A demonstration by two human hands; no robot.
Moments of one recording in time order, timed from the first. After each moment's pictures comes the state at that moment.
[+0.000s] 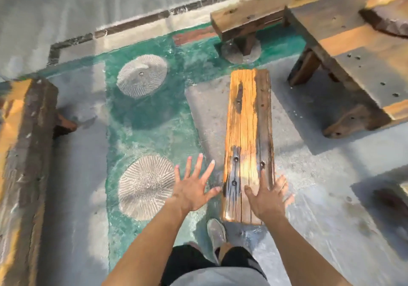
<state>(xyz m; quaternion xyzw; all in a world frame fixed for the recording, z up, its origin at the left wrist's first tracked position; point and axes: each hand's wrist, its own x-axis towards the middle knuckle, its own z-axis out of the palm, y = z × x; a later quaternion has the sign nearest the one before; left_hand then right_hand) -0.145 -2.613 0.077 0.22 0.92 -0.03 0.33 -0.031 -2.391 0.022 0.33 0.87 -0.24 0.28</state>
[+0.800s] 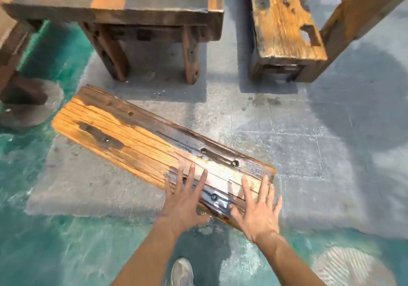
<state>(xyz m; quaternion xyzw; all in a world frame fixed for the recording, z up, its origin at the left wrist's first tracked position) -0.368 -2.448 -0.096 0.75 0.57 -0.22 0.26 -0.138 -2.490 -0.110 0.74 0.60 -0.28 0.12</state>
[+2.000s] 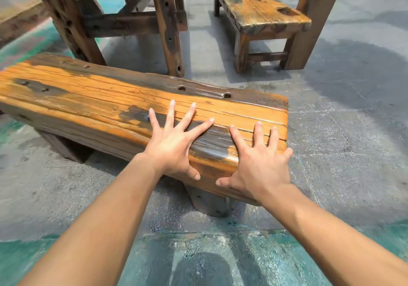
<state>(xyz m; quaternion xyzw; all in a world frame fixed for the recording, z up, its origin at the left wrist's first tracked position) -0.314 -2.456 -0.397 0.88 0.47 -0.03 -0.05 -0.119 -2.561 -0.389 0.78 0.62 -0.01 0.00</state>
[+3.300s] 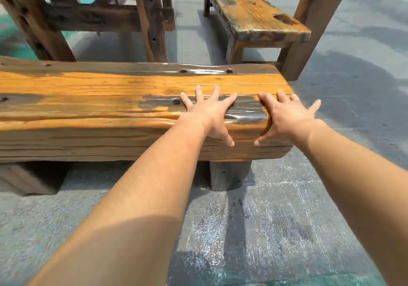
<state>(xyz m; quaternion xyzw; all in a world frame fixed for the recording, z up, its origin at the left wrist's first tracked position) -0.172 -2.279 -0.402 0.85 0.51 -0.07 0.12 0.015 -2.350 -0.389 0.80 0.60 -0.03 0.10</state>
